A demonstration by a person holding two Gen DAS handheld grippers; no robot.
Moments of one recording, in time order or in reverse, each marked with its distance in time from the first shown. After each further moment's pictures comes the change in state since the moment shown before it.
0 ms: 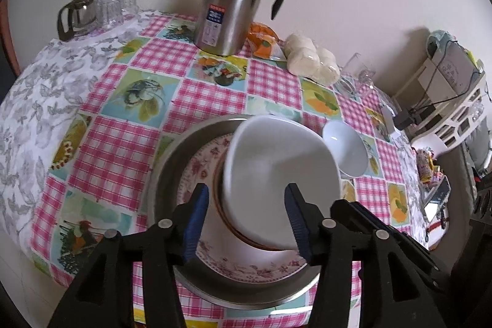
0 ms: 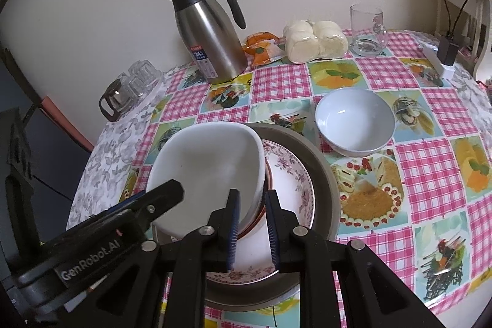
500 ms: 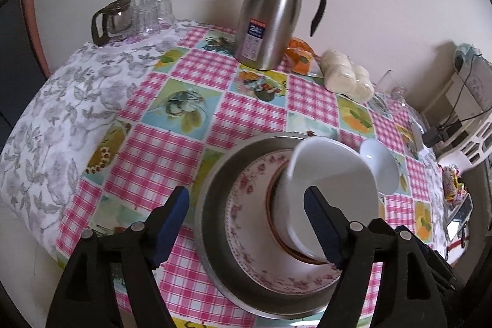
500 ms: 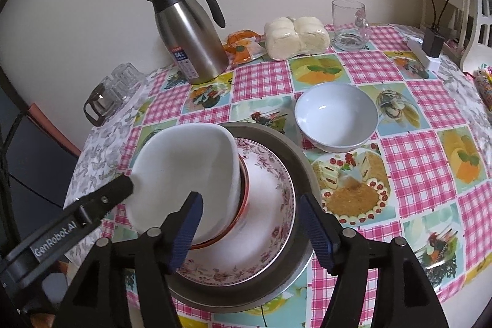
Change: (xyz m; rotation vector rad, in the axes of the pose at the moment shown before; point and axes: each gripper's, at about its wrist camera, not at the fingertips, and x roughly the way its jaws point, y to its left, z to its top) left arm -0.006 0.024 0.006 -0.044 -0.053 0.141; right arm 0.003 -0.010 0.001 0.040 0.013 -0.062
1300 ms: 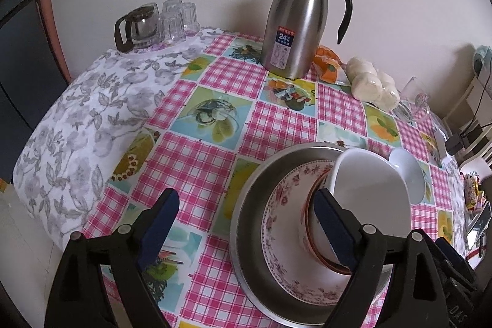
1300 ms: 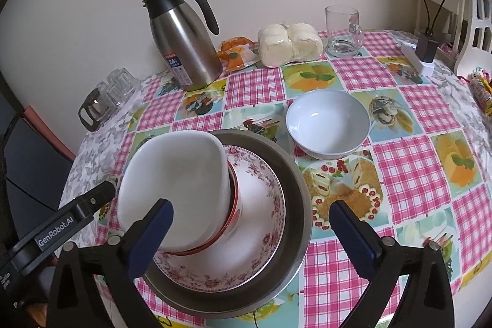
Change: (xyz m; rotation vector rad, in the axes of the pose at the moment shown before) left arm 0.000 0.015 0.003 -0.006 -0.047 0.110; right arm -0.003 -0.003 0.002 0.000 -0.039 -0.024
